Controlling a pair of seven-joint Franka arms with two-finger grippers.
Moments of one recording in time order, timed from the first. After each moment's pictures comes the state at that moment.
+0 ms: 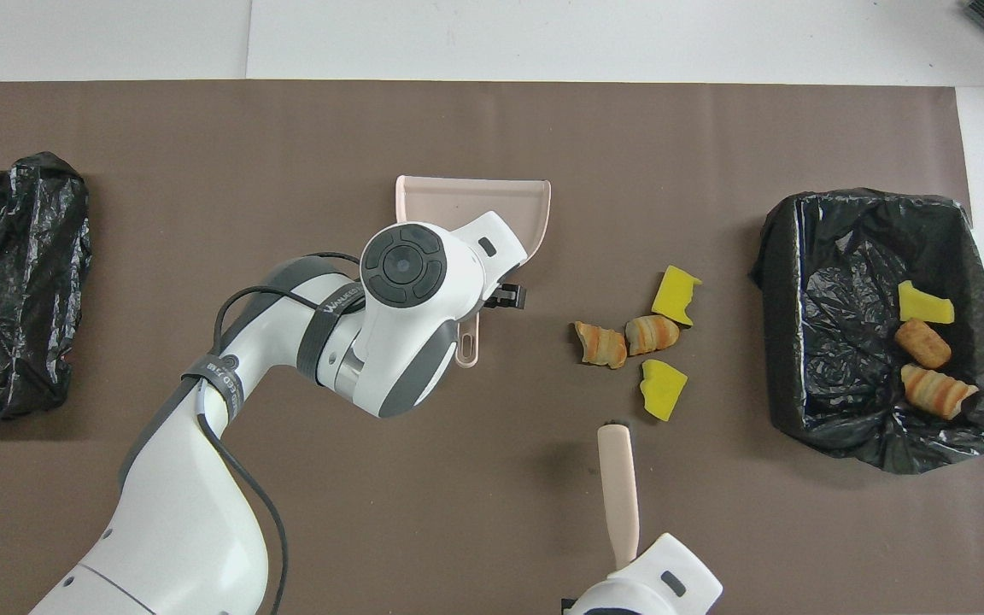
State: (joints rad) left arm -0.54 0.45 -0.11 -1.71 -0.04 2.35 -0.39; right arm 0.74 -0.41 0.05 -2.45 -0.03 1.71 0.82
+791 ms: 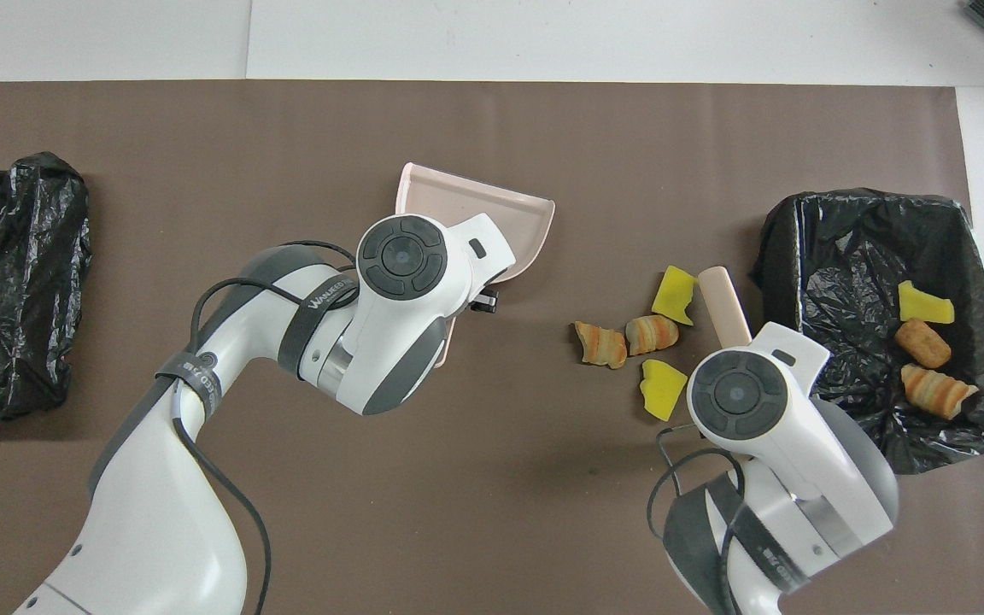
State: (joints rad) left arm -0.53 0.39 -0.09 -1.71 0.06 2.18 -0.27; right arm 0.29 -0.08 0.05 -2.30 -0.43 1.92 0.38
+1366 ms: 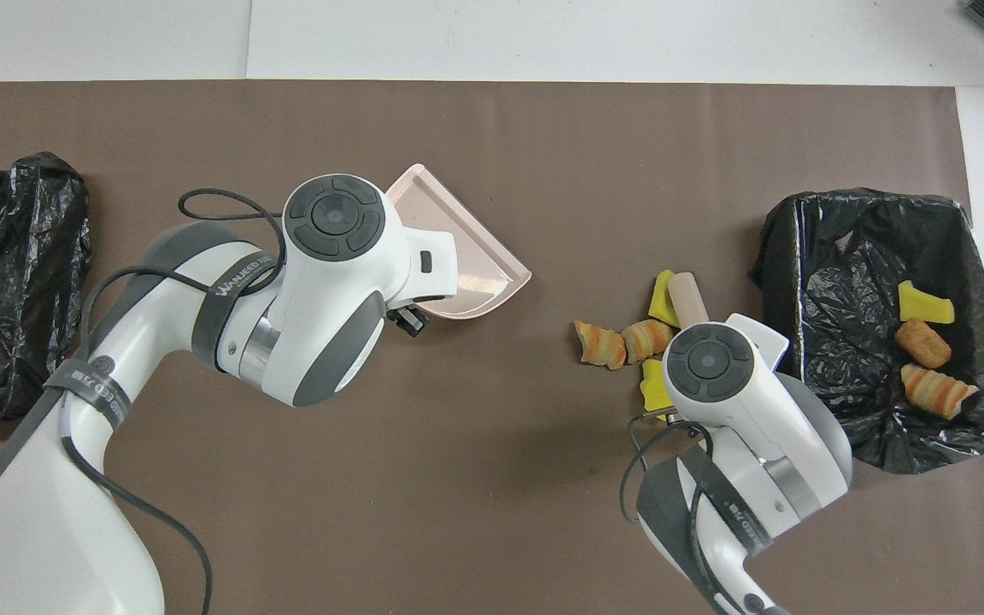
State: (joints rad) left arm -0.45 0.27 -0.08 -1.73 0.10 1.88 0.61; right arm 0.33 0.00 0.07 -2.27 -0.13 1.95 0.32
